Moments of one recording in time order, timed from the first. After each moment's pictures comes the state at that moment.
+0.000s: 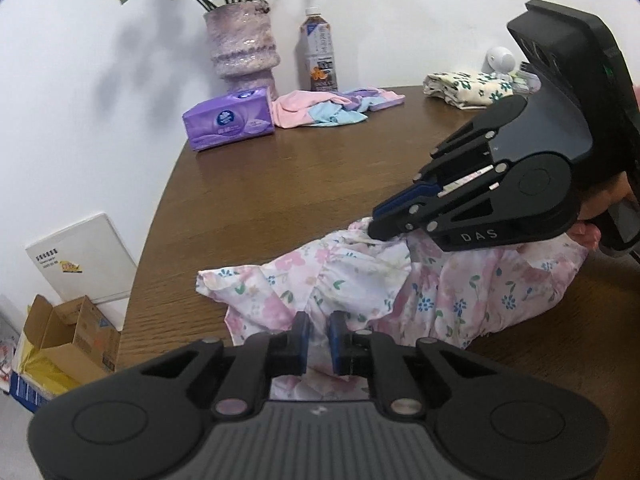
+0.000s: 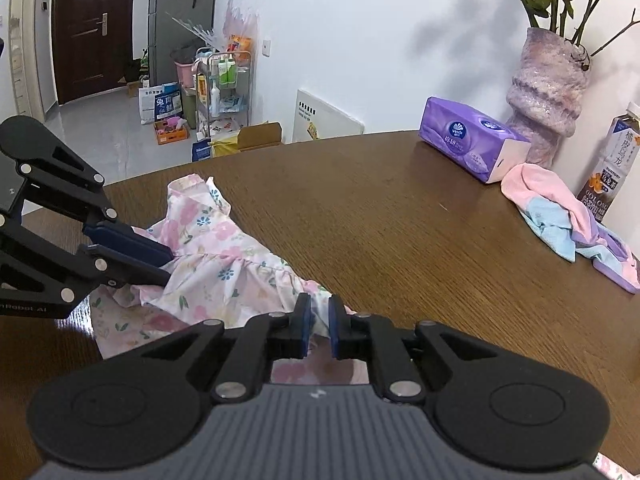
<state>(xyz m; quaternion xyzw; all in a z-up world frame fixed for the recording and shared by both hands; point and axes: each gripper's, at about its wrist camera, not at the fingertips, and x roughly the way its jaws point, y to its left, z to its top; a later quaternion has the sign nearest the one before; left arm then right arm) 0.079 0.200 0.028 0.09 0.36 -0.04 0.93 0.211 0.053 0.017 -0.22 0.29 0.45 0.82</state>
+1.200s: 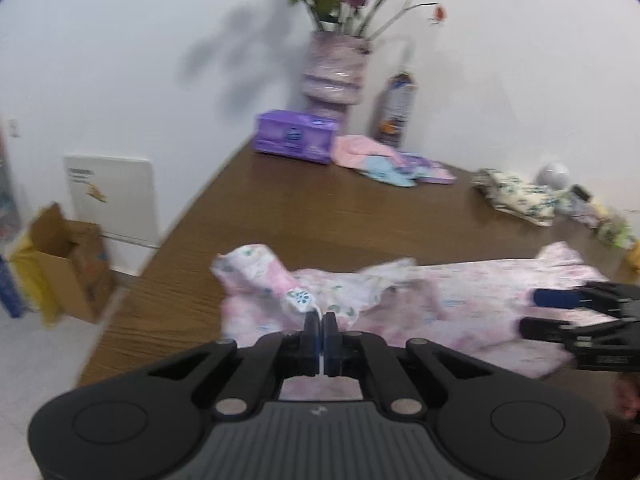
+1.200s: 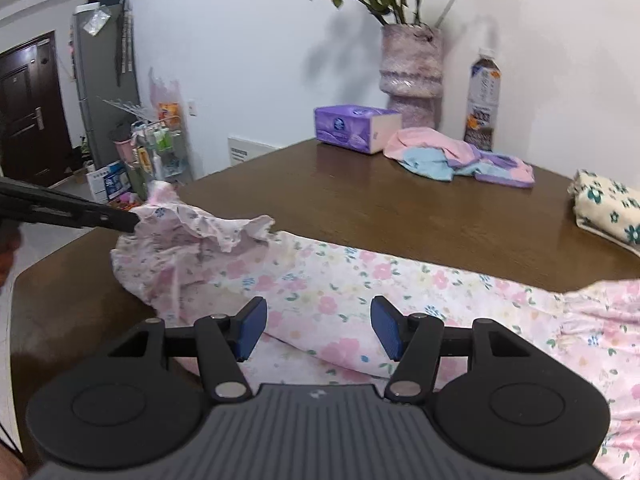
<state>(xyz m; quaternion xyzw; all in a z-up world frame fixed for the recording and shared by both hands) 0.054 0.203 0.051 -0.11 0.33 0.03 0.94 0.165 -0.093 0.028 -0.09 0.28 0.37 0.88</state>
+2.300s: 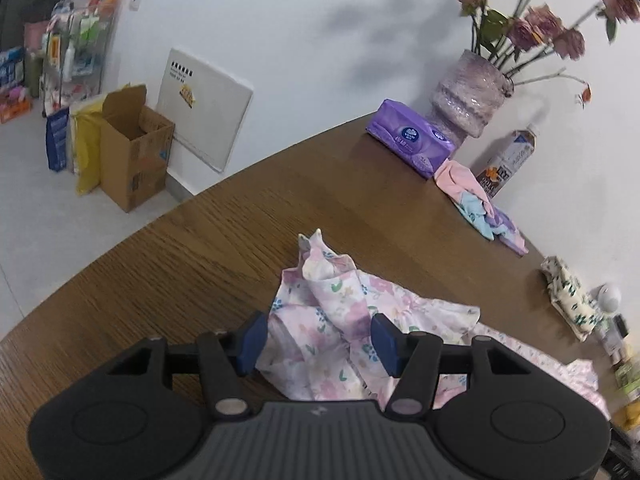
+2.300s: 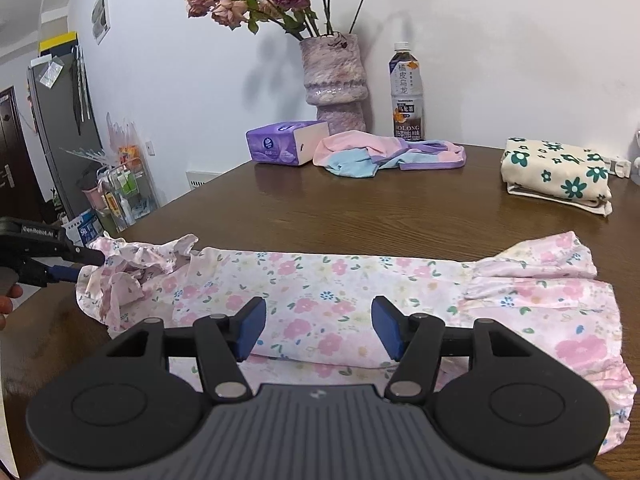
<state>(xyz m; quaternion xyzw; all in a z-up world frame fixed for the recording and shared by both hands) 0.056 0.238 0.029 -0.30 0.33 0.18 0.88 0.185 -0.165 0.027 -0.01 0.28 0.33 0.90</state>
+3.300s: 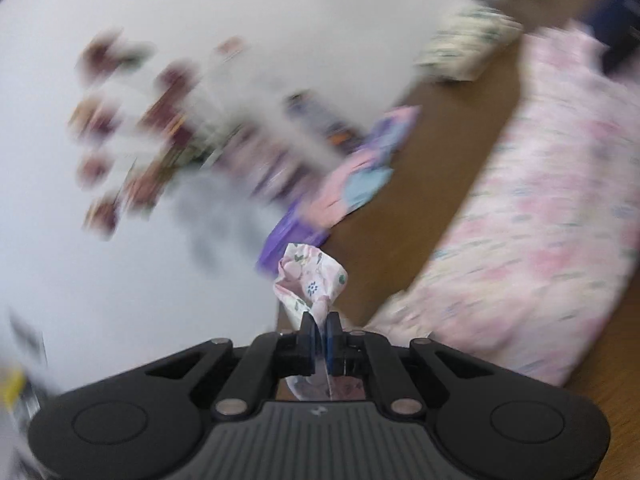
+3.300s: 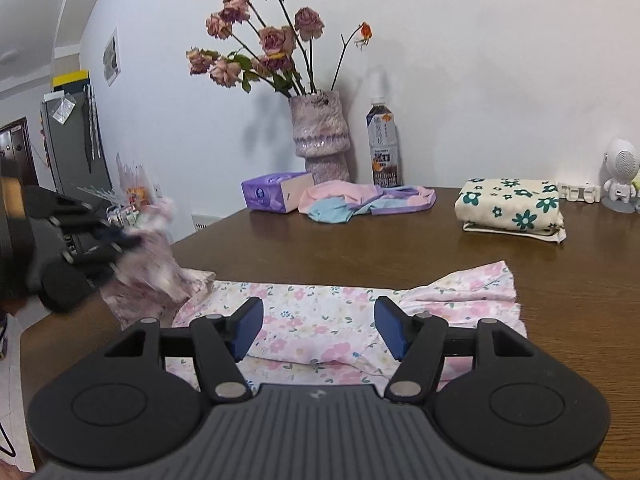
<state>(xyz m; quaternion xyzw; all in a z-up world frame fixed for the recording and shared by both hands) 0.124 -0.018 0.041 0.45 0.28 0.14 0.84 0.162 -0.243 0.049 0.02 0.21 0.34 0.92</state>
